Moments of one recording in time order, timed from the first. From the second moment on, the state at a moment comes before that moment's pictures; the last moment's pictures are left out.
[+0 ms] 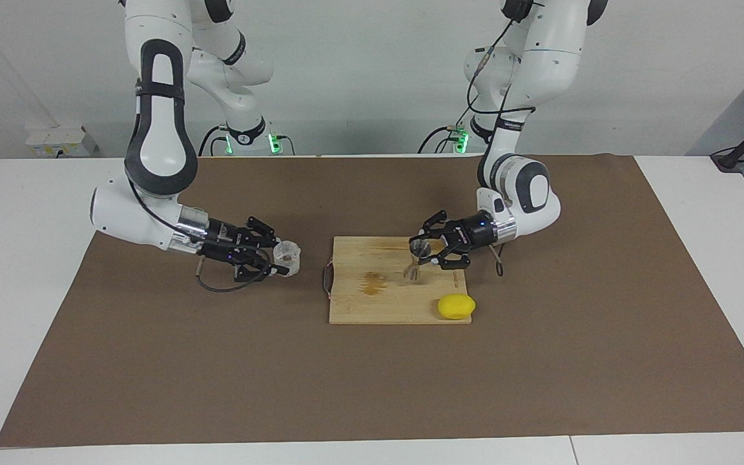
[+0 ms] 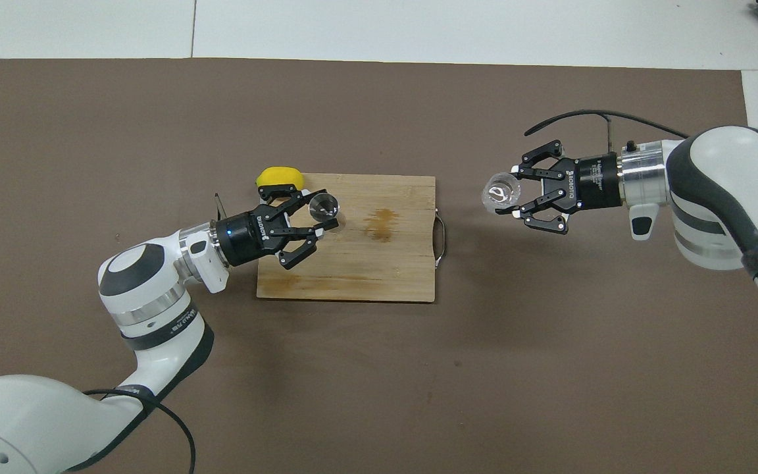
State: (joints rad) left arm -0.22 0.29 -0.08 -2.20 -2.05 1.91 2.43; right arm 0.02 0.31 -0.02 -1.84 1.08 1.89 1.11
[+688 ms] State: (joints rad) left arm -0.43 0.29 -0.08 -2.20 -2.25 2.09 2.55; right arm 0.02 0.31 -0.02 -1.84 1.08 1.89 1.11
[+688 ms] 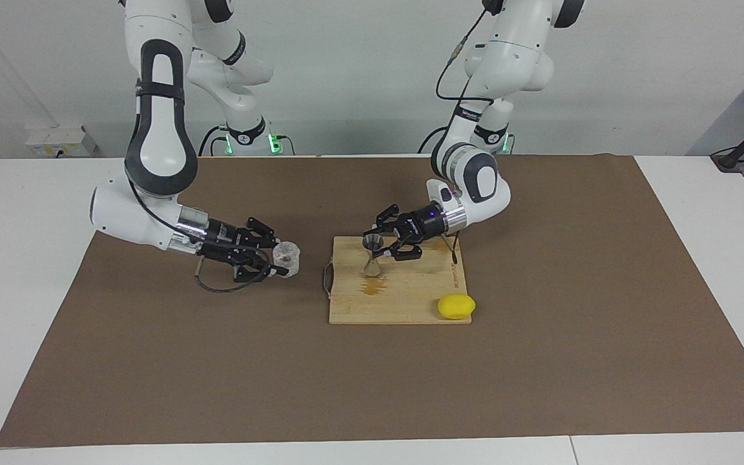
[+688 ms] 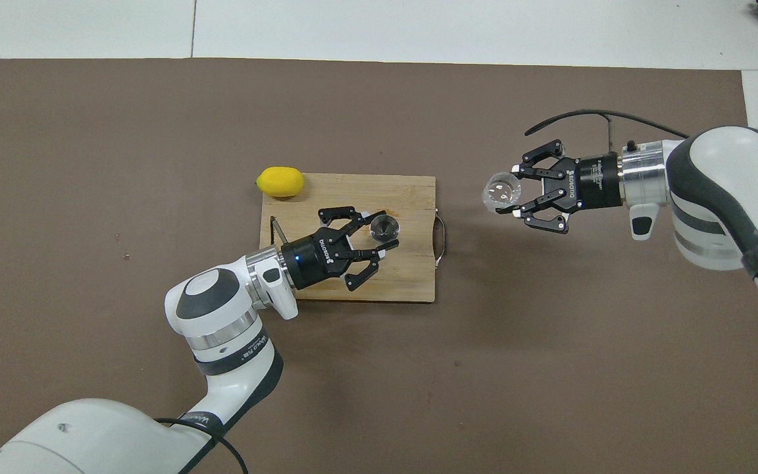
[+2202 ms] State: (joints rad) left arm -0.45 0.33 -0.06 -2.19 -2.32 2.12 2.70; right arm 0.04 0.31 -0.02 -1.85 1.08 1.91 1.13
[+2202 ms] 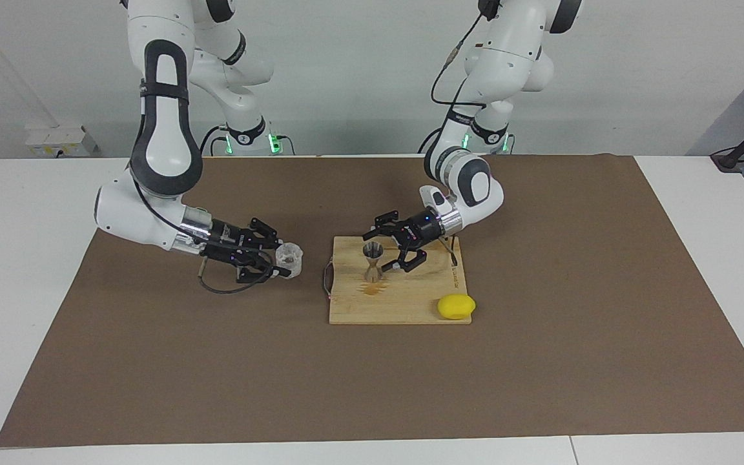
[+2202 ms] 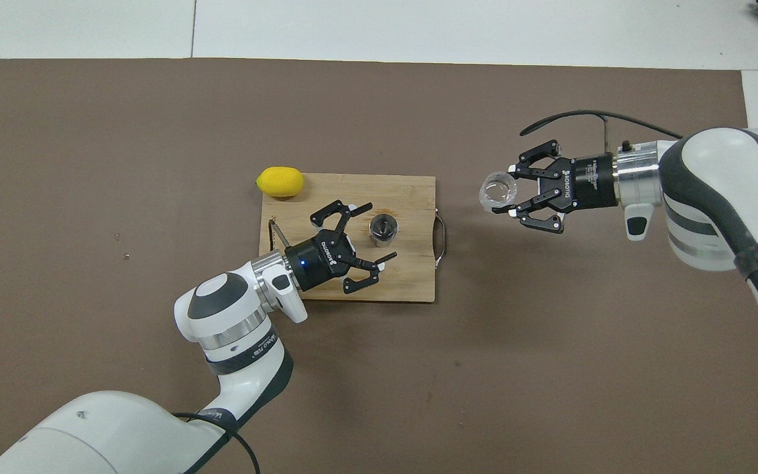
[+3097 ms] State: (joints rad) left arm -0.20 0.28 -0.05 -2.36 -2.08 1.91 2.70; right arm 0.22 0.26 -0.02 -1.82 0.97 2.02 1.24
